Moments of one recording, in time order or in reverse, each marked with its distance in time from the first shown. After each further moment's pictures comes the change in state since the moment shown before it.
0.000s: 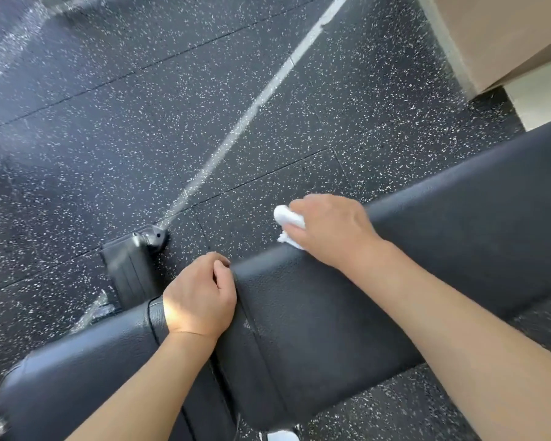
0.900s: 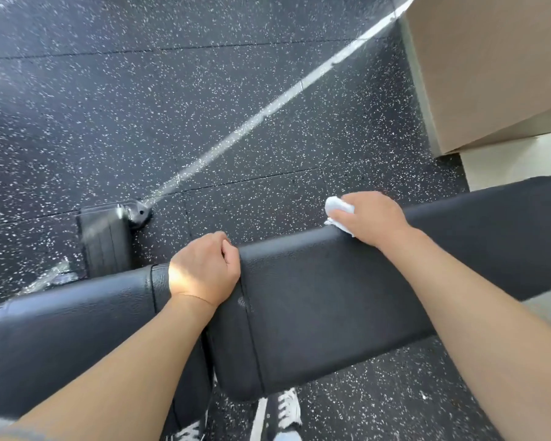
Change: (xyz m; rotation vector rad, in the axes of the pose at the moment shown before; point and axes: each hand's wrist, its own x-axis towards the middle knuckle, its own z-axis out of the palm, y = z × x) left_hand 0.004 -0.005 0.004 -0.003 -0.031 0.027; right_hand 0.006 0.065 -0.039 -0.121 -0.089 0.222
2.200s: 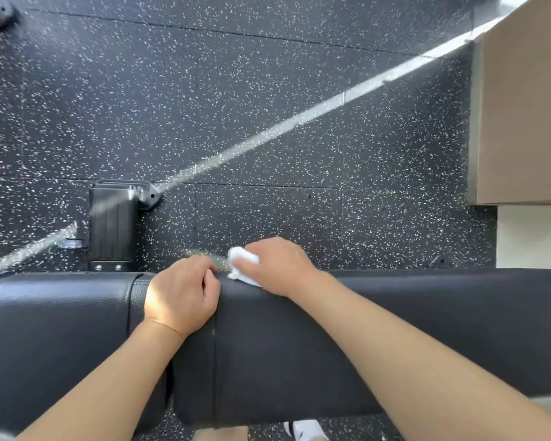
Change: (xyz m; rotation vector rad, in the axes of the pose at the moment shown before) left_hand -0.002 0.008 -0.009 -0.072 -0.019 -0.074; right_hand 0.027 -0.121 0.023 0.130 -0.457 -0.390
